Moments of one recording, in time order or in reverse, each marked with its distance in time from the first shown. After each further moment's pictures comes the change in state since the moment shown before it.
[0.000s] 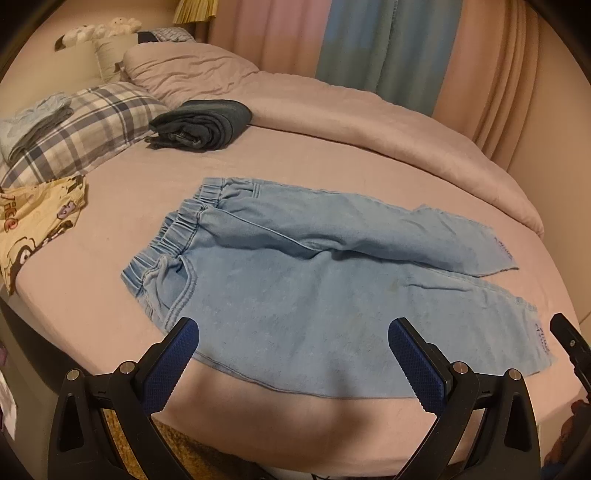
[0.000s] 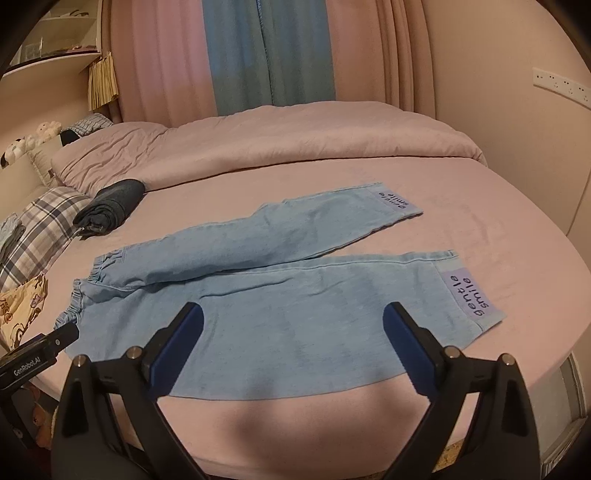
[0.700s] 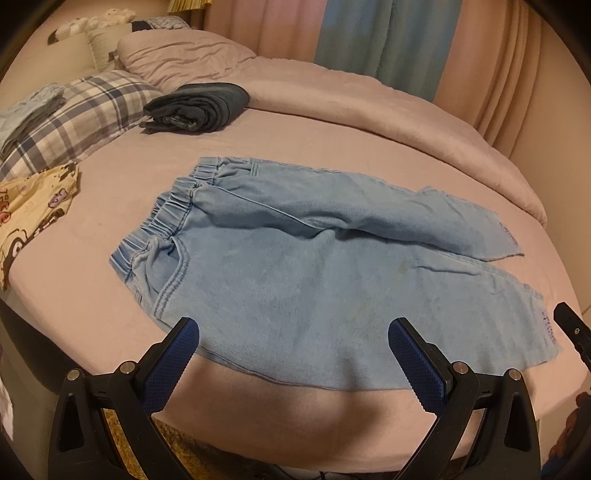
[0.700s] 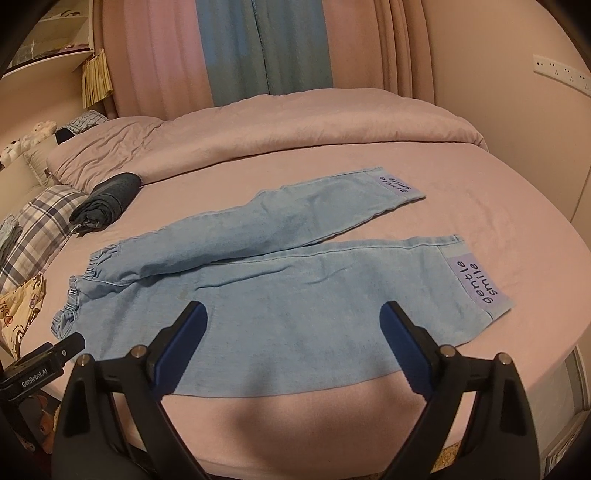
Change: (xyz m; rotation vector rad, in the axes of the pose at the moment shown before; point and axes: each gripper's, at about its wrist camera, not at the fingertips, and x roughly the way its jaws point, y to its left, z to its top) left arm 0.026 0.002 -0.009 0.007 0.060 0.009; right arm 0.015 -0.005 -0.004 0.027 0.045 0.003
